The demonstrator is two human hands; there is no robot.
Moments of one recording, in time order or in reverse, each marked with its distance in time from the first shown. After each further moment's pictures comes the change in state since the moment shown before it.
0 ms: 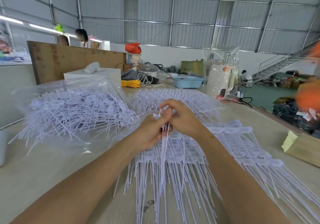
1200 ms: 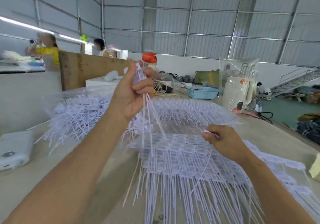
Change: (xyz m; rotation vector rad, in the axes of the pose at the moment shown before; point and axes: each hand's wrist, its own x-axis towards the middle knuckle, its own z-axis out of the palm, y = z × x) left_hand -0.019 0.127 -0.031 -0.624 -0.224 0.276; right_hand -0.022 0.049 -0.057 -0.423 0.041 -0.112
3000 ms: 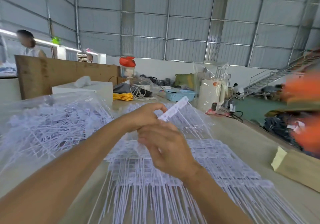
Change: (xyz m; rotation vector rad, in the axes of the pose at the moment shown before) left_hand 0.040 -0.078 -0.004 1.633 -0.125 -0.380; right_hand -0.007 -0.081 0.028 -0.070 0.381 -0.669
